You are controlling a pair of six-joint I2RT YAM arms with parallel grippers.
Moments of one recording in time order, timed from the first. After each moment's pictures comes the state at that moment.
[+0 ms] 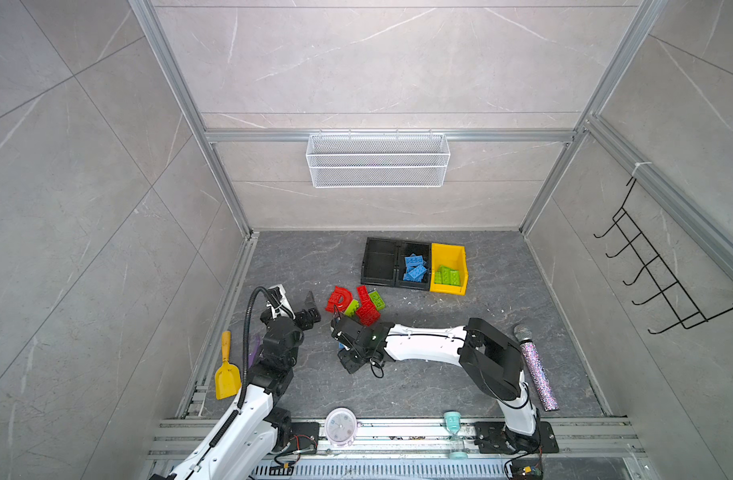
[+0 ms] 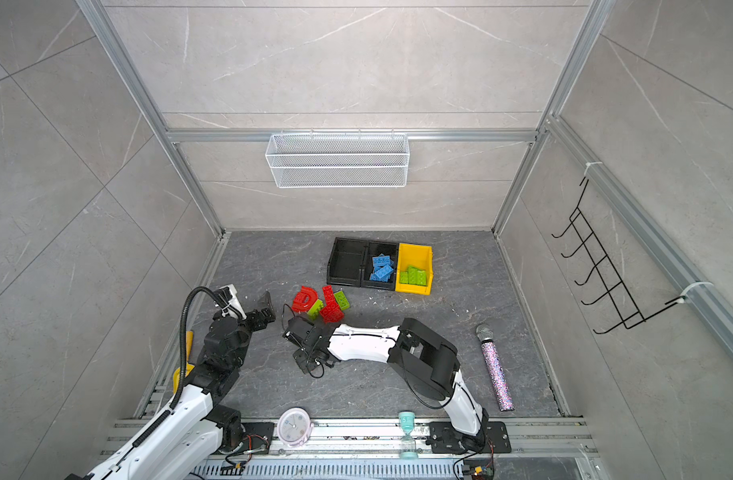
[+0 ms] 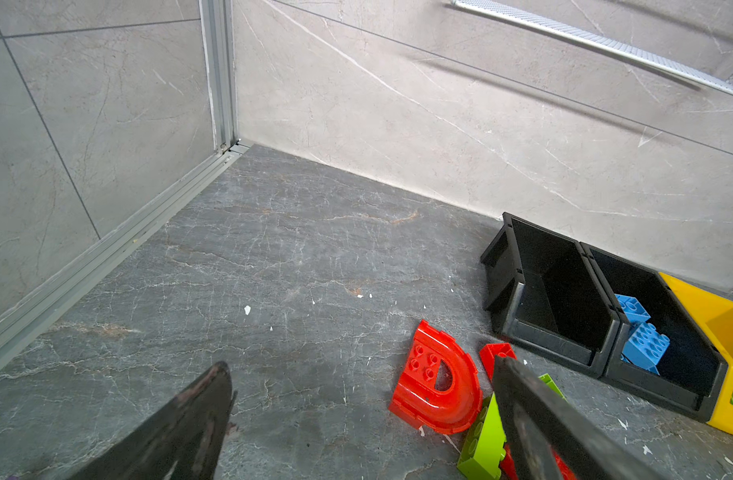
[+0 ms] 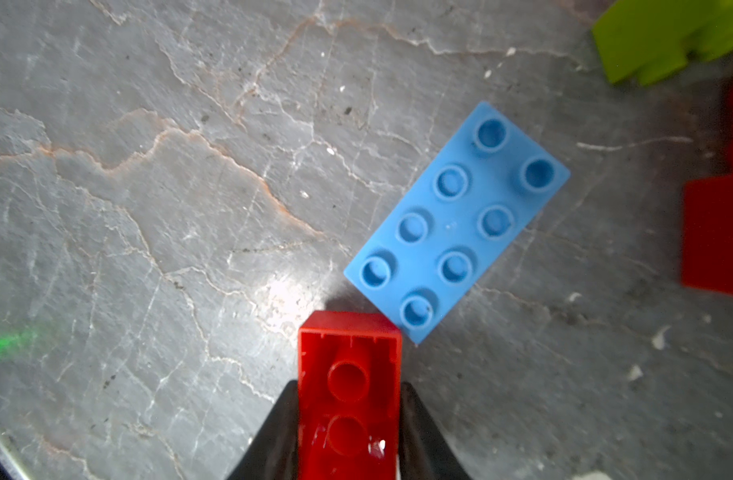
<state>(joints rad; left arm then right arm) -0.32 0.73 0.31 0.21 -0.36 -0.33 1.14 2.07 1.44 -0.47 0.02 0.40</state>
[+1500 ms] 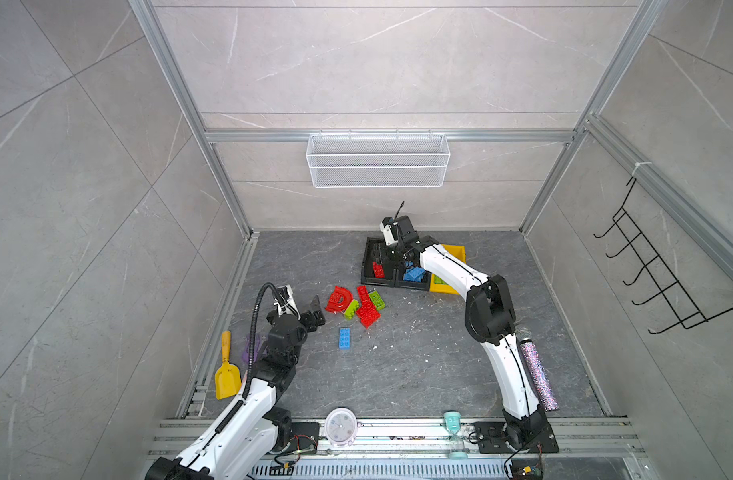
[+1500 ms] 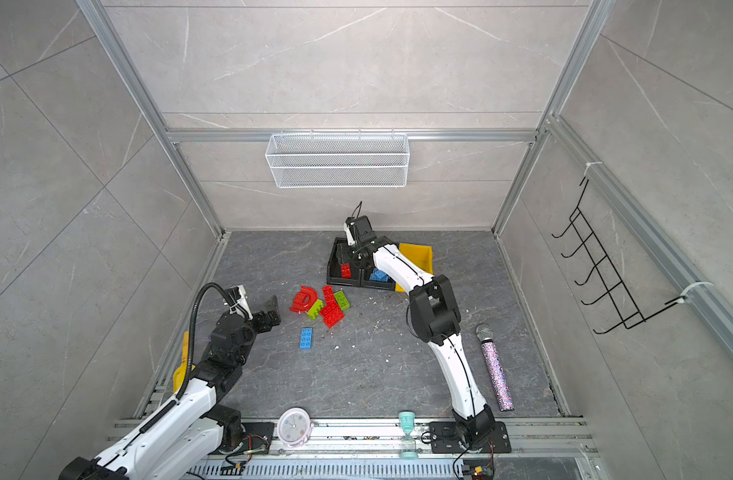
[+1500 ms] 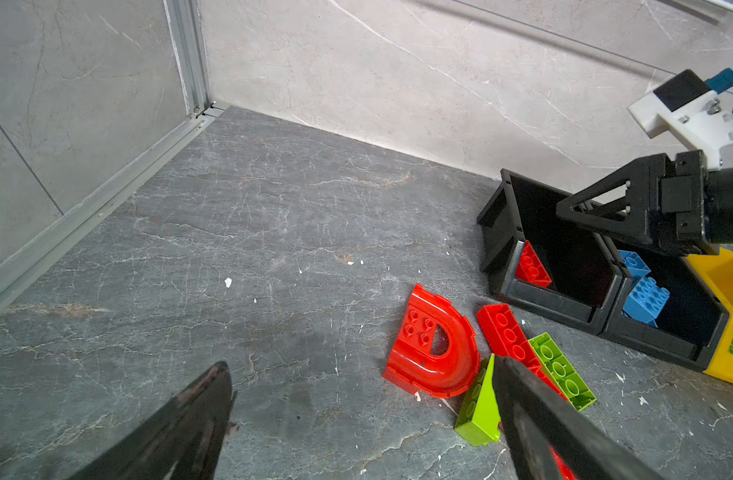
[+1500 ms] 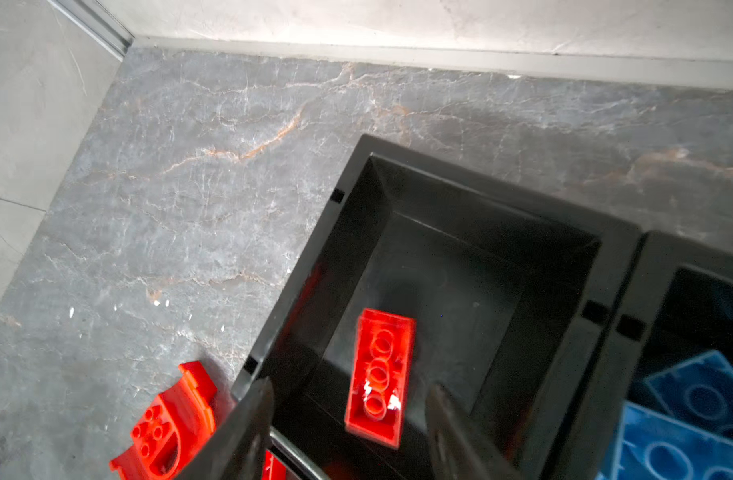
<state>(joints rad) -0.32 0.82 0.31 0.20 -0.30 -0.33 0.53 2.37 2.14 -0.55 -0.14 0.28</state>
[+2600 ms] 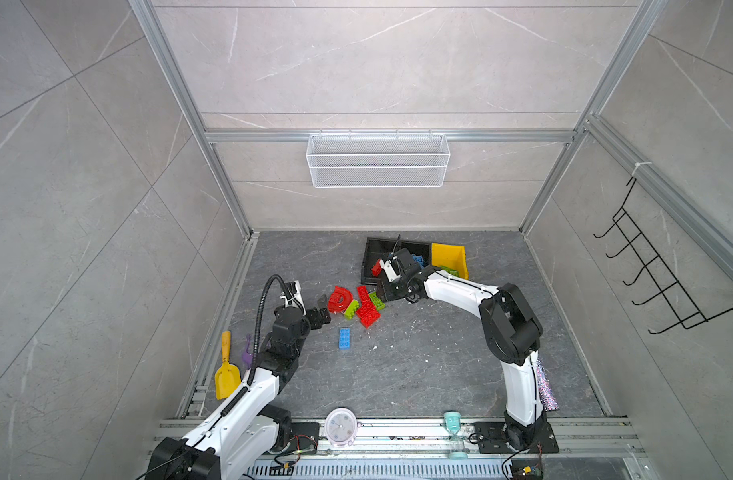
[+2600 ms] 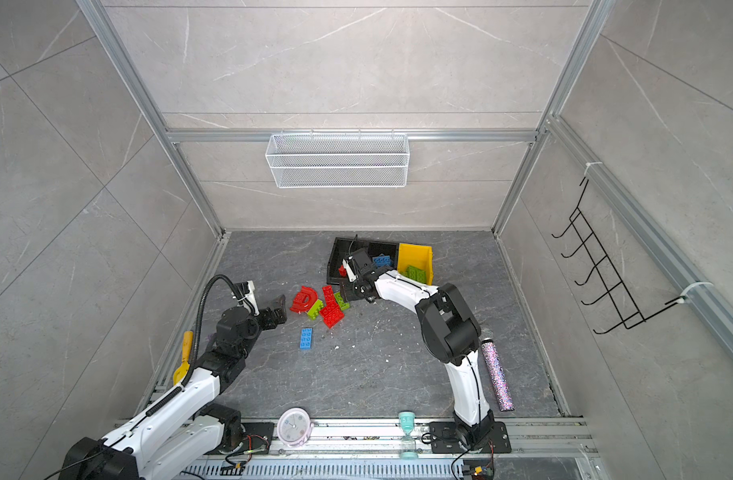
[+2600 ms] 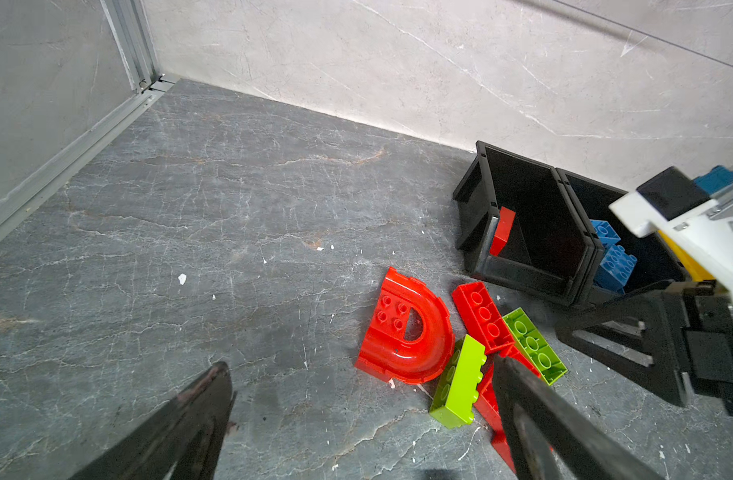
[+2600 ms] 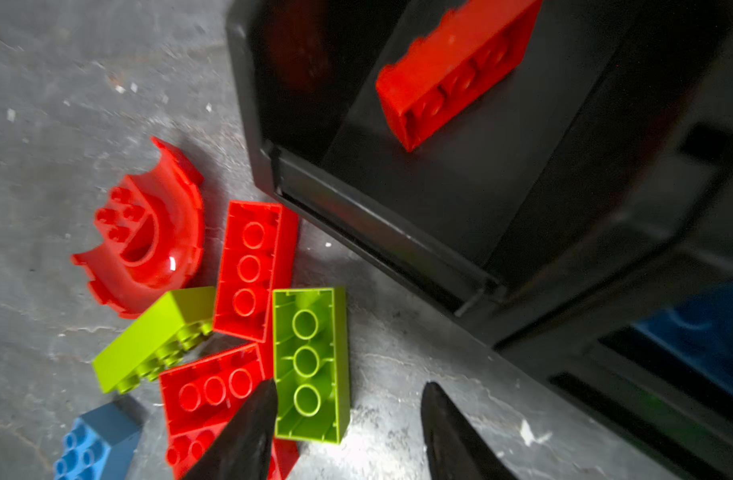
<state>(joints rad) -0.32 0.91 0.37 0.20 -0.20 -0.32 0.63 2.11 1.54 -0.41 -0.12 0.27</state>
